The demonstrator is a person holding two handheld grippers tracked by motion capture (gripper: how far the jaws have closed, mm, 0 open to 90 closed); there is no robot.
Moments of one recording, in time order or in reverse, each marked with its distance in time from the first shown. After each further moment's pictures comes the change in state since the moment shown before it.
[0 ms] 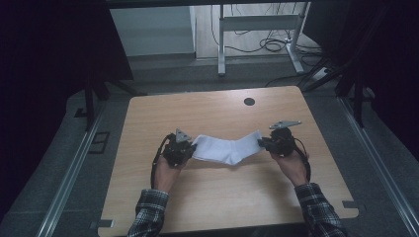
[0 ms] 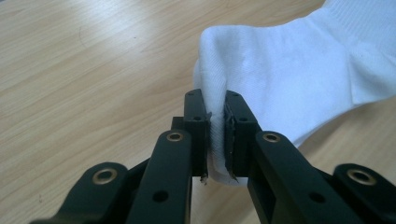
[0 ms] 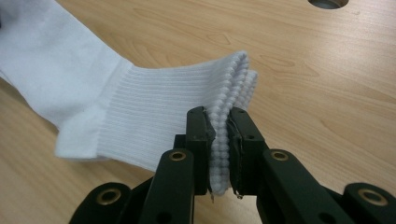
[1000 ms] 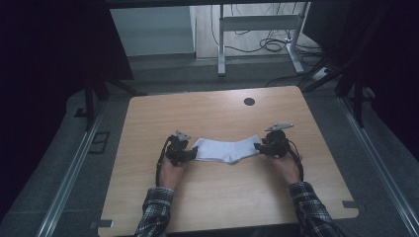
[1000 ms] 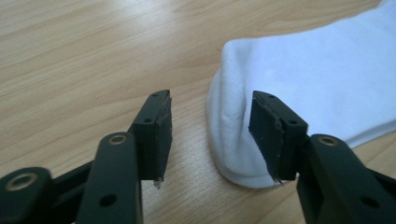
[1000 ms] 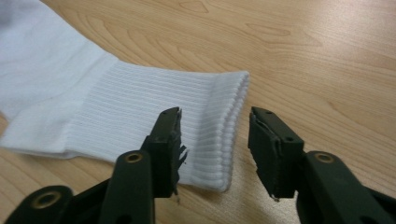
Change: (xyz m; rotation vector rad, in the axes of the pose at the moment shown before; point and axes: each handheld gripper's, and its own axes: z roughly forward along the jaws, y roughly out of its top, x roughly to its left) left arm 0.012 -0.018 0.039 0.038 0.075 -0.122; right arm -0.013 -0.018 0.042 0.040 -0.050 0.036
